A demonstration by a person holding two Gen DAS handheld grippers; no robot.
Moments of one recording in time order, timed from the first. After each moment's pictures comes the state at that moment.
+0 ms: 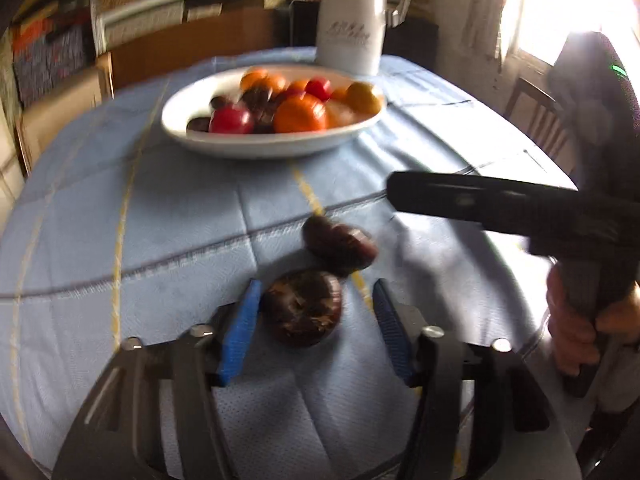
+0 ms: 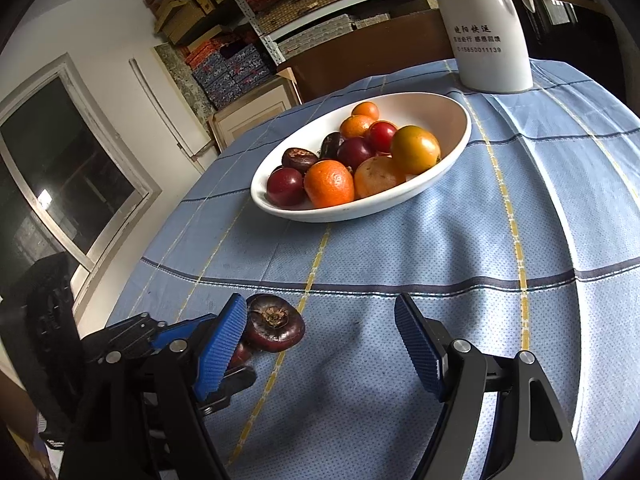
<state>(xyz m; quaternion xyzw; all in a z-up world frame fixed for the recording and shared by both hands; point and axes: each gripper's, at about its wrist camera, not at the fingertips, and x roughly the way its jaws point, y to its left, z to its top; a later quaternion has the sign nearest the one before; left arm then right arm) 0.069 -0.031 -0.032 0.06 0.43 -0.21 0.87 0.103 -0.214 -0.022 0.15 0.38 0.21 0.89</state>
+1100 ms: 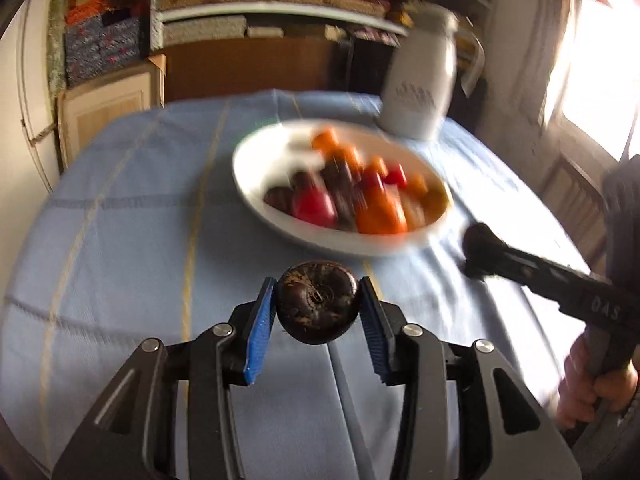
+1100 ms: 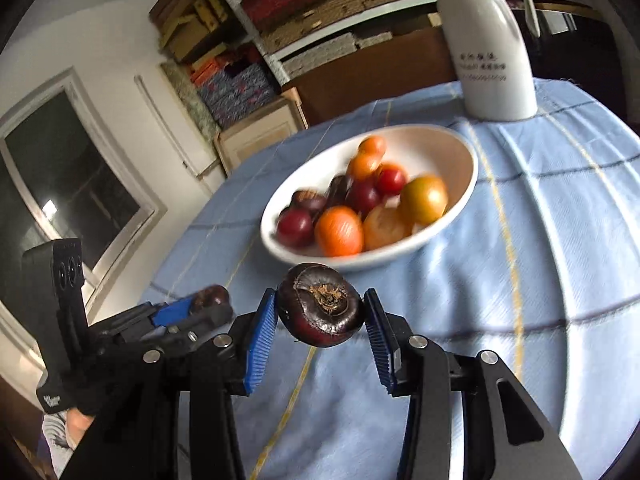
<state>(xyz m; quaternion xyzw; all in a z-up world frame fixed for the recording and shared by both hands) 0.121 0.001 0.030 0.00 0.37 -0.14 0.92 0.127 -0.235 0.016 0.17 0.34 0.20 0.90</state>
